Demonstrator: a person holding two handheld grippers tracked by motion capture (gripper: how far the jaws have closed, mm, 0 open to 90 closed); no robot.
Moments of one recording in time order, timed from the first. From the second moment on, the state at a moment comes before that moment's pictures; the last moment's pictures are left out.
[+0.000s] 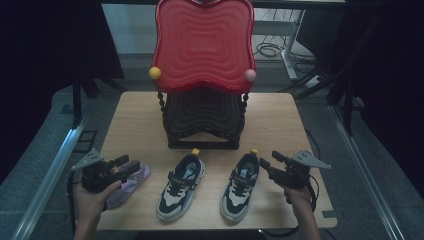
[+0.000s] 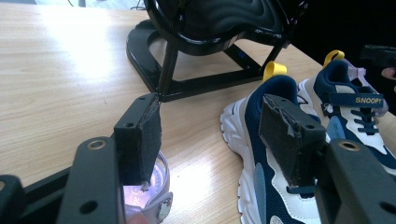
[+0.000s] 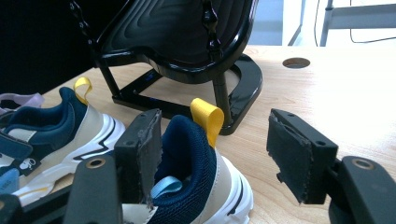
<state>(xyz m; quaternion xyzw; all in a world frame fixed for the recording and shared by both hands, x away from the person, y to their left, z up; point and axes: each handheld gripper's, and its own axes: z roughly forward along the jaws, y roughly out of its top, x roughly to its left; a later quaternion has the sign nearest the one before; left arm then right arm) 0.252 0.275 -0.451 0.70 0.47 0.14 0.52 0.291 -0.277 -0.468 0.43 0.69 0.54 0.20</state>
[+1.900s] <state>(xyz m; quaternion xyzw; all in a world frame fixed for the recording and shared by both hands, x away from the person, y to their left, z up) 0.188 0.309 -0.456 0.77 0.49 0.11 0.40 0.282 -0.283 -0.470 0.43 0.68 0.55 0.21</state>
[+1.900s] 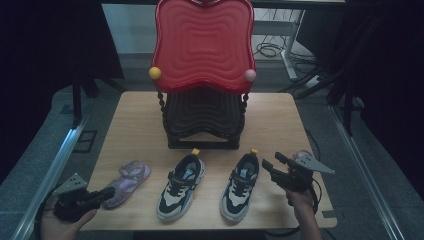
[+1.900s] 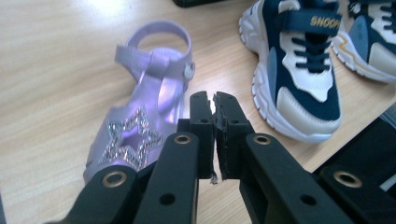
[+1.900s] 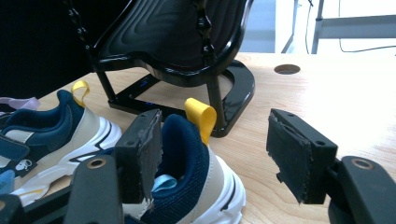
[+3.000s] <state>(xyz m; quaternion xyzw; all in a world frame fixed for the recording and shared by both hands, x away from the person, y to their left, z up) 0.195 0.301 -0.503 0.81 0.49 0.07 0.32 0.280 -0.286 -0.475 0.45 0.68 0.54 0.23</state>
